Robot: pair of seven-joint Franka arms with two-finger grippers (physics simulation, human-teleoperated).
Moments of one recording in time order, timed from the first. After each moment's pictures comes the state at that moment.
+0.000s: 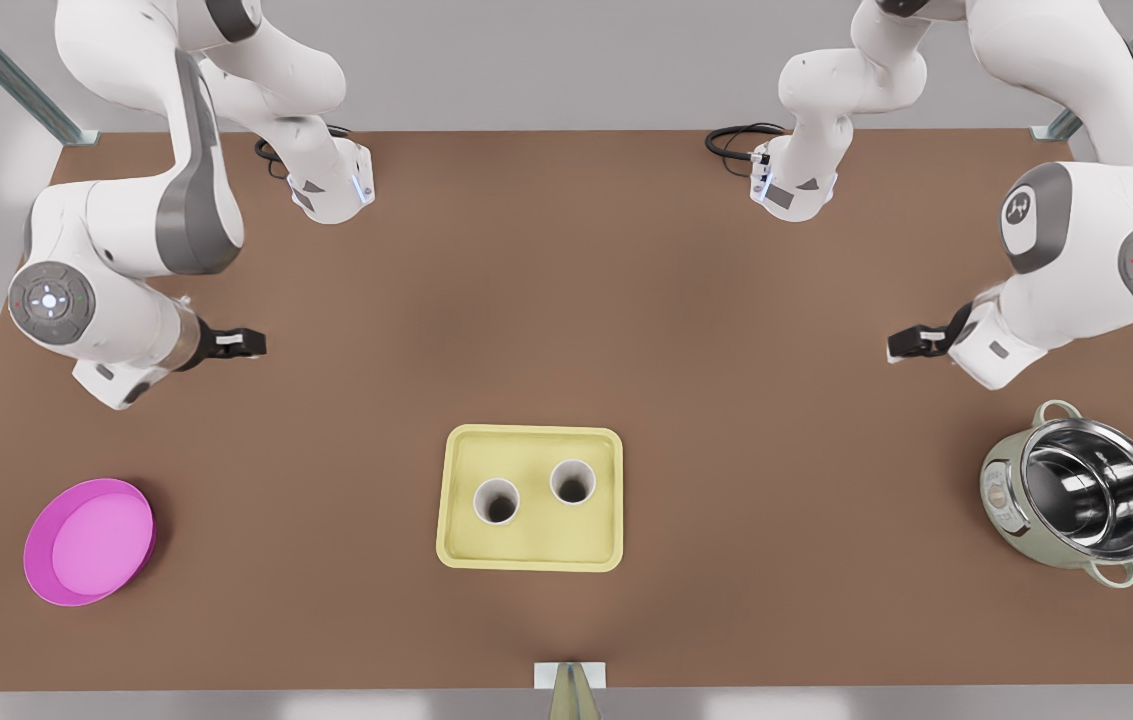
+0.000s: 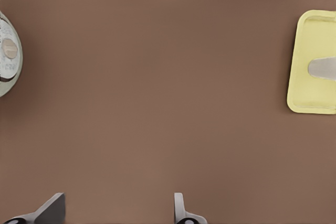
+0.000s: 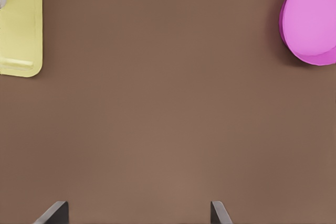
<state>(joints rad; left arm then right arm) 0.04 0.14 -0.06 -1.57 -0.08 1.59 -0.03 0.06 0.26 0.08 -1.39 -0.07 1.39 0.03</state>
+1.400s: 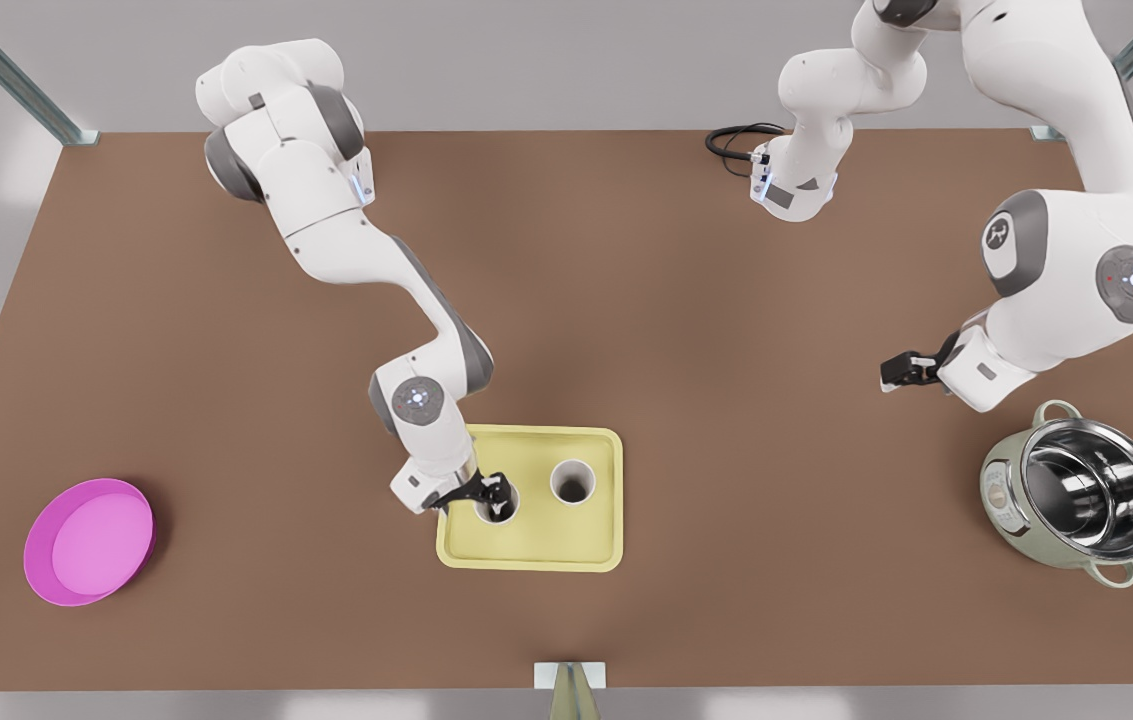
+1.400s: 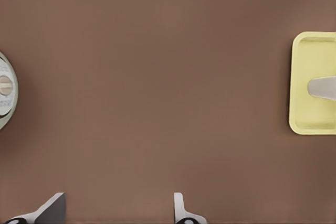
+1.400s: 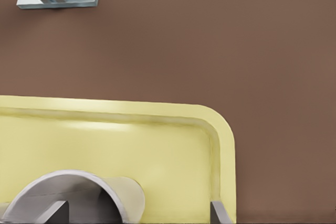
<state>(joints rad) 0.03 0.19 -0.07 -1.58 -0.06 1.70 0.00 0.44 0.85 0.05 -1.35 -0.12 2.48 0.53</state>
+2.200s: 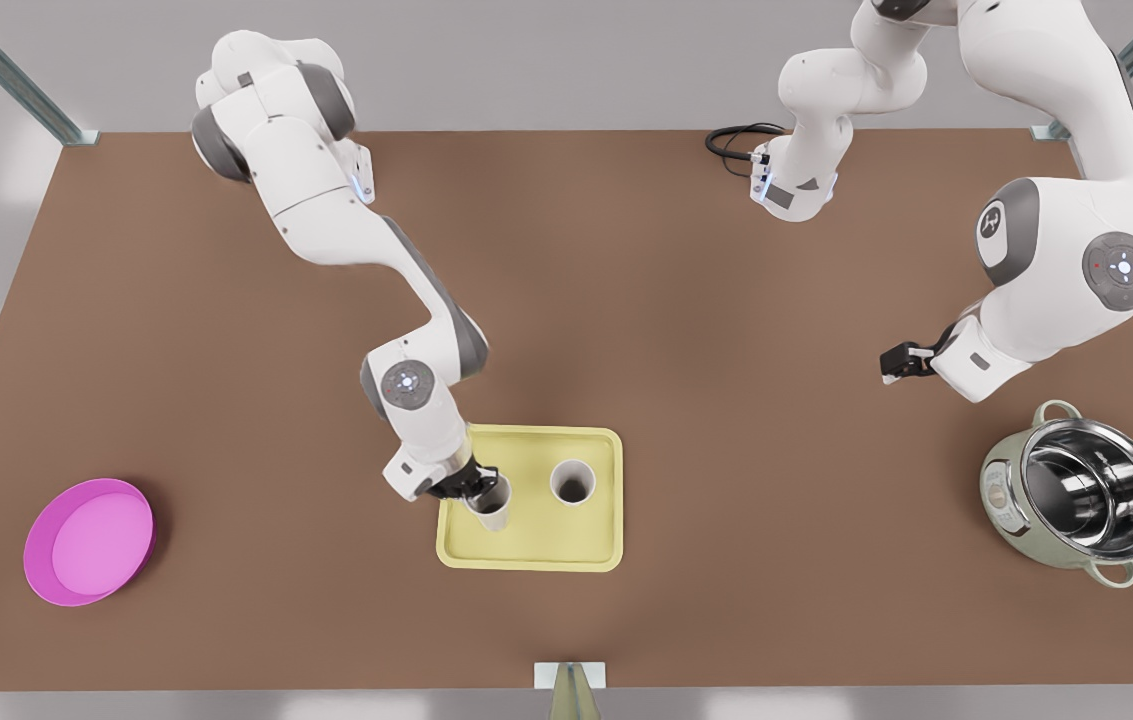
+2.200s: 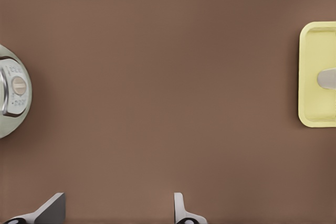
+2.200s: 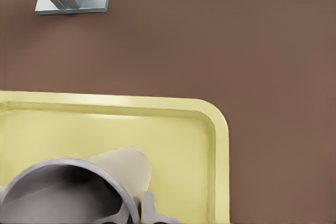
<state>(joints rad) 0.02 0.16 -0.07 -1.58 -0.01 1.68 0.00 0.43 0.74 0.05 -1.41 -0.09 2.46 0.50</state>
